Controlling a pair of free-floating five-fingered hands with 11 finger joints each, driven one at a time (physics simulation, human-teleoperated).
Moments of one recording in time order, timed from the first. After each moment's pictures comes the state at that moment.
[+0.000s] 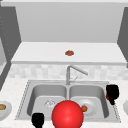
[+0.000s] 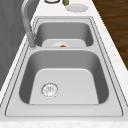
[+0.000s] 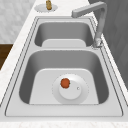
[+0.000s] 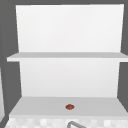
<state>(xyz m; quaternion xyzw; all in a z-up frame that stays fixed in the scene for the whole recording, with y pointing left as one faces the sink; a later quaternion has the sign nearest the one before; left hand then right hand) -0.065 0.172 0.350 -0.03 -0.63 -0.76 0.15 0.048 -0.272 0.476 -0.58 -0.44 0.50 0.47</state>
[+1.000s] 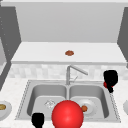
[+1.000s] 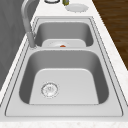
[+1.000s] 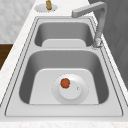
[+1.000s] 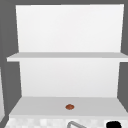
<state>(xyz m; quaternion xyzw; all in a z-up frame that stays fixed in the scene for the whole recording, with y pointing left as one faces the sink) -0.065 0.172 0.350 -0.03 -0.63 -0.76 0.15 0.027 -0.234 0.609 -0.58 -0.43 0.51 0.47</state>
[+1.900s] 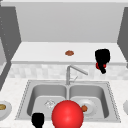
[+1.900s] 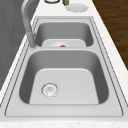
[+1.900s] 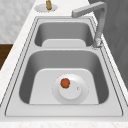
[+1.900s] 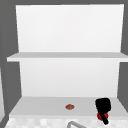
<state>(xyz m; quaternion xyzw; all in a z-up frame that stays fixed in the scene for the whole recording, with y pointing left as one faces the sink) -0.065 0.172 0.350 -0.03 -0.63 -0.76 0.15 0.039 -0.172 0.741 -0.58 -0.43 0.51 0.46</state>
